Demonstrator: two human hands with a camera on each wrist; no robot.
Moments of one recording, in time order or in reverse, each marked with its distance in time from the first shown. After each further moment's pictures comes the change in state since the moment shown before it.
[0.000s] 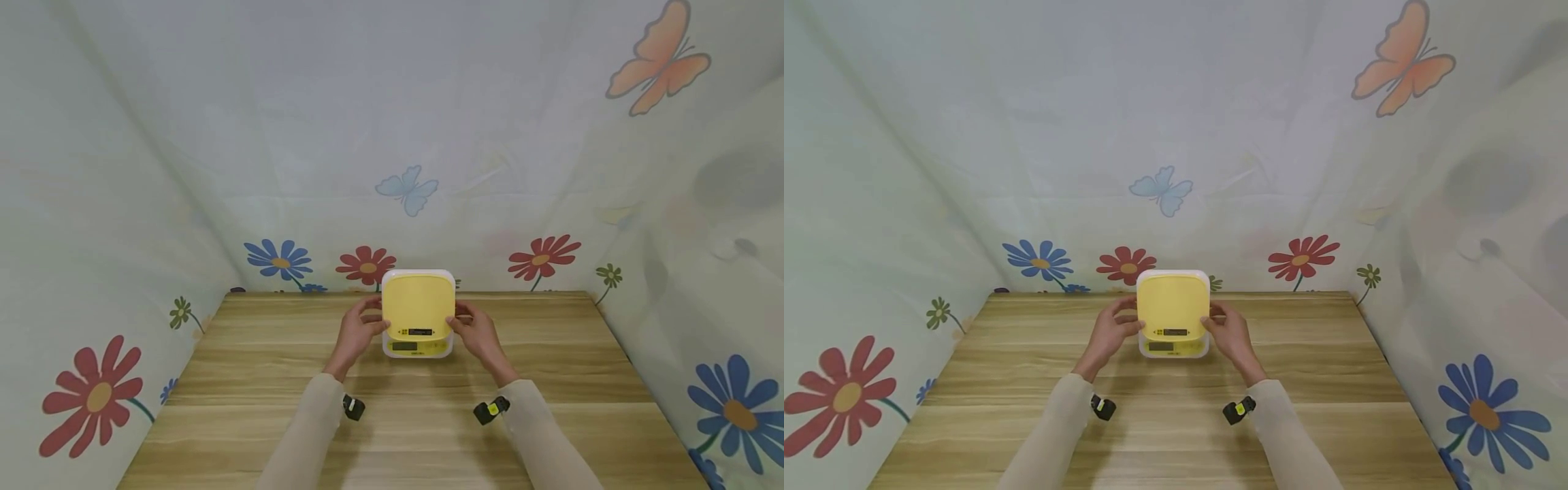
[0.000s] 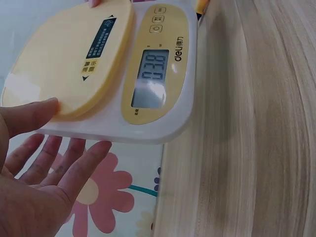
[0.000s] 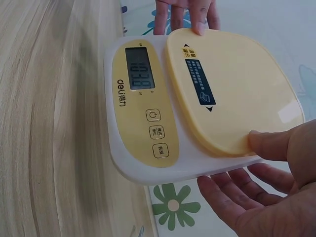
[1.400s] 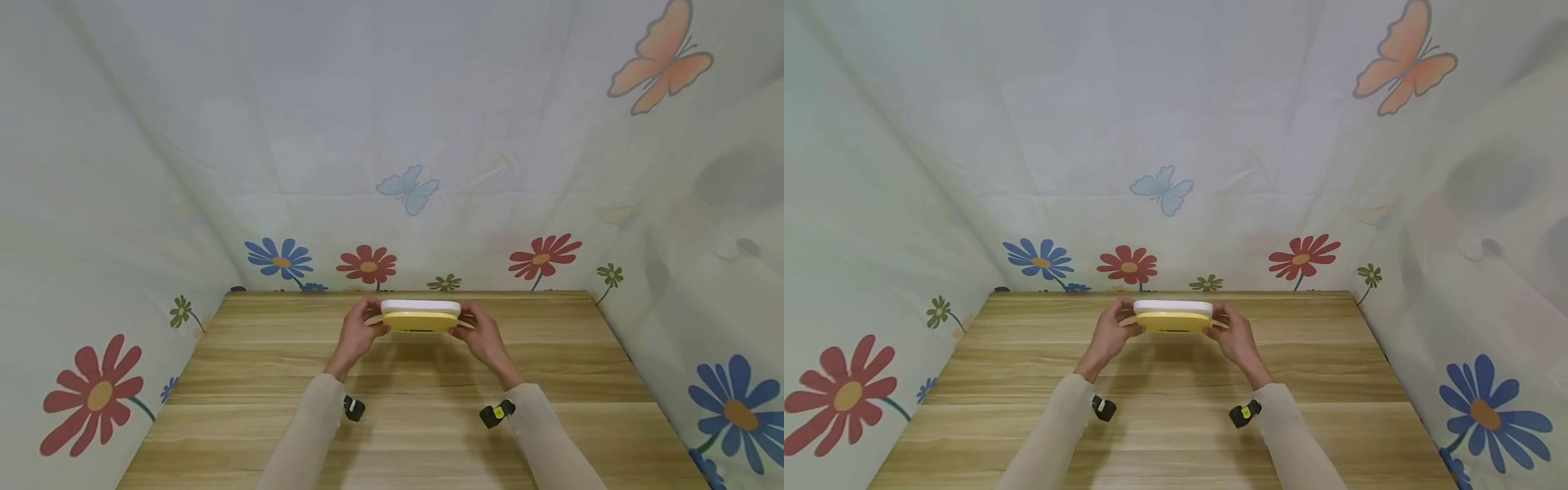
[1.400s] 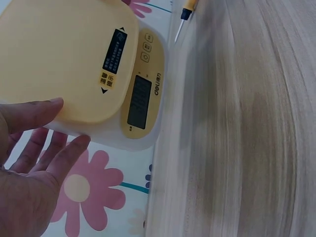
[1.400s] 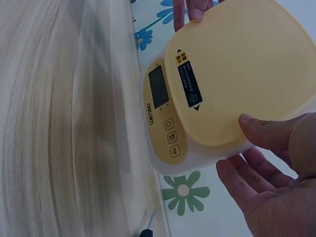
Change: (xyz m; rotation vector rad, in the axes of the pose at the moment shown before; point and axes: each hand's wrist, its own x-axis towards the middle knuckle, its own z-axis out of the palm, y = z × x) left_hand 0.001 -0.006 0.003 -0.048 -0.004 0.067; right_hand -0.002 0.016 -0.005 0.106 -0.041 -0.121
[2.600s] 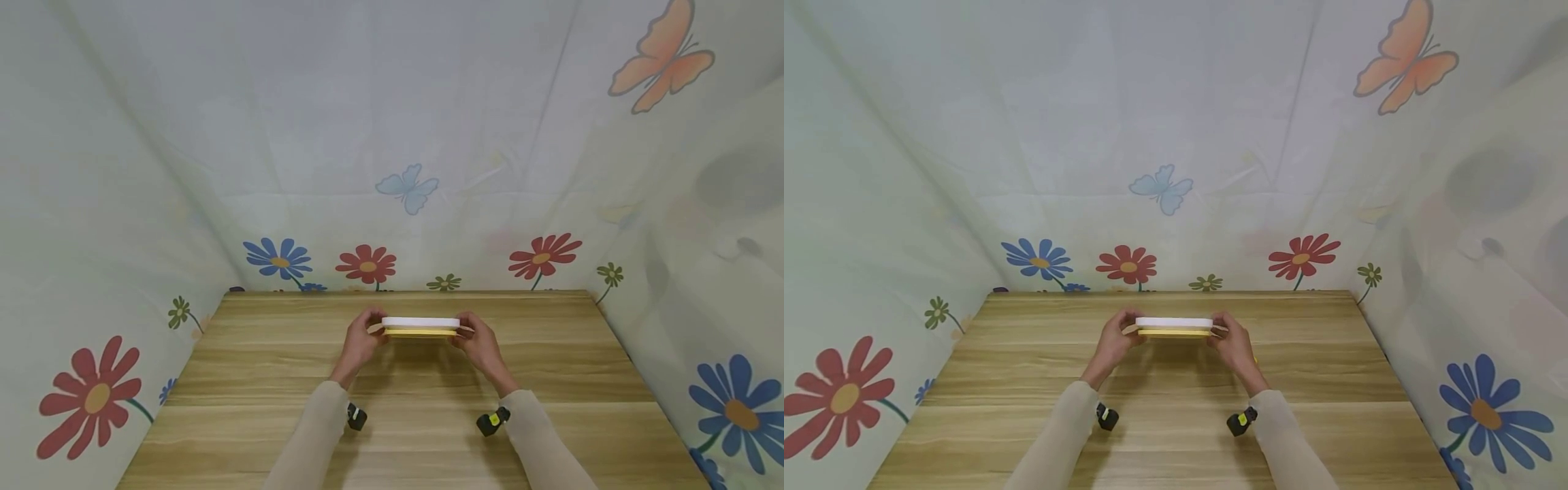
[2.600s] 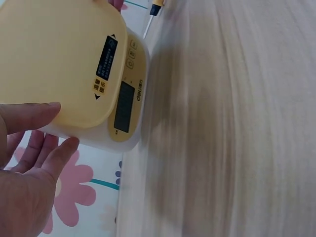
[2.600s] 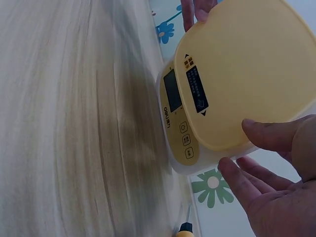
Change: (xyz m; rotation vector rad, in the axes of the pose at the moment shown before) left_hand -0.005 -0.025 0.010 0.015 0.019 -0.027; right_hand -0.003 0.024 0.014 0.068 0.057 0.071
